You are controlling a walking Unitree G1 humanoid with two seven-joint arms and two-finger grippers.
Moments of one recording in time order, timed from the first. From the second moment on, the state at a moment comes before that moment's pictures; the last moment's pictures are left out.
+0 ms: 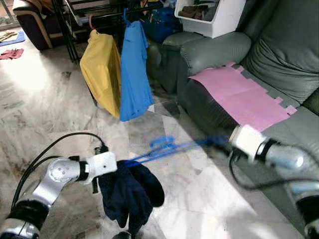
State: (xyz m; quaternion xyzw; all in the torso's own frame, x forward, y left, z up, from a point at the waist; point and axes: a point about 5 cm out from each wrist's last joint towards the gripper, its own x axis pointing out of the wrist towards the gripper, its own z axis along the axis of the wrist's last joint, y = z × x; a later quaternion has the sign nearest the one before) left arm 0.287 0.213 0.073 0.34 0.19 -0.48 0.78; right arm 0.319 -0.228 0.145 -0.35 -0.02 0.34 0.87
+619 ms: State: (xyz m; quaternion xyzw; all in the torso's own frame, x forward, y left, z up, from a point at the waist) left arm 0.297 0.205 0.067 0.16 0.21 -0.33 0.91; right arm 0.335 -0.238 0.177 -0.29 -0.16 0.05 0.94
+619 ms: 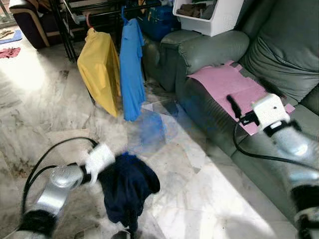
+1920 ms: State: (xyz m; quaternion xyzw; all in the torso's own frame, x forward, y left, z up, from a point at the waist) left arm 0.287 0.130 0.179 0.28 0.01 -0.63 0.72; right arm 0.333 -0.164 0.118 -0.07 -0.03 0.20 0.98
